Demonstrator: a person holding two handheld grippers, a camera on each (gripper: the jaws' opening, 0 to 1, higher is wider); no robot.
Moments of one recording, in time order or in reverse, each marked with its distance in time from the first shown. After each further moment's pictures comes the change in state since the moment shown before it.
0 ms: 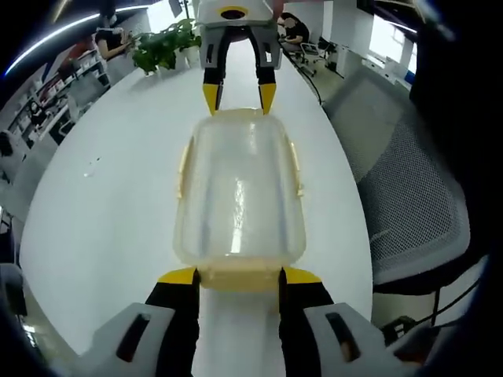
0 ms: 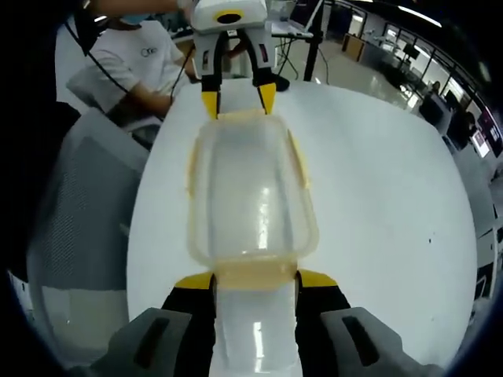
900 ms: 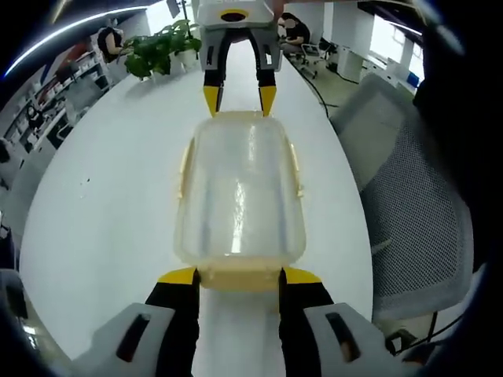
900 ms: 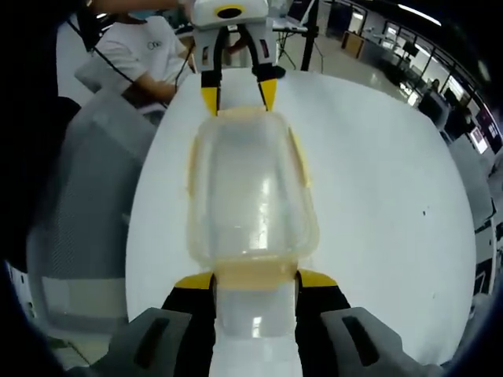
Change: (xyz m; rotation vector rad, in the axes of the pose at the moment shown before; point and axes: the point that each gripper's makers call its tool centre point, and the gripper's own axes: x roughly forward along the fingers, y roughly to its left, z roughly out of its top) left arm 0.030 -0.001 0.056 -0.006 -0.008 0.002; right arm -0.027 -0.003 -0.058 -0.006 0.015 -0.008
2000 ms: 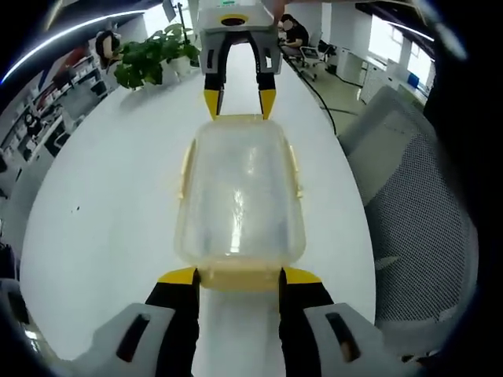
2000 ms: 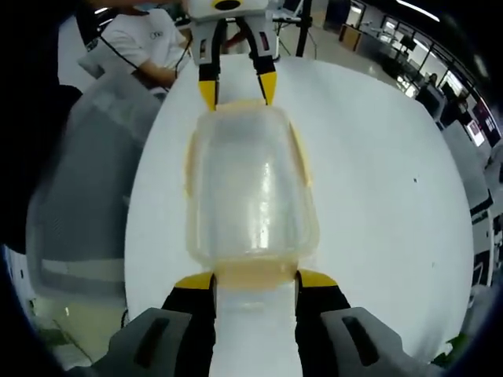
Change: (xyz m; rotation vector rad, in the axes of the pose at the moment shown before) left arm 0.037 -0.001 0.058 0.022 -0.021 0.003; right arm -0.027 -0.002 -0.065 0.010 0.049 -0.015
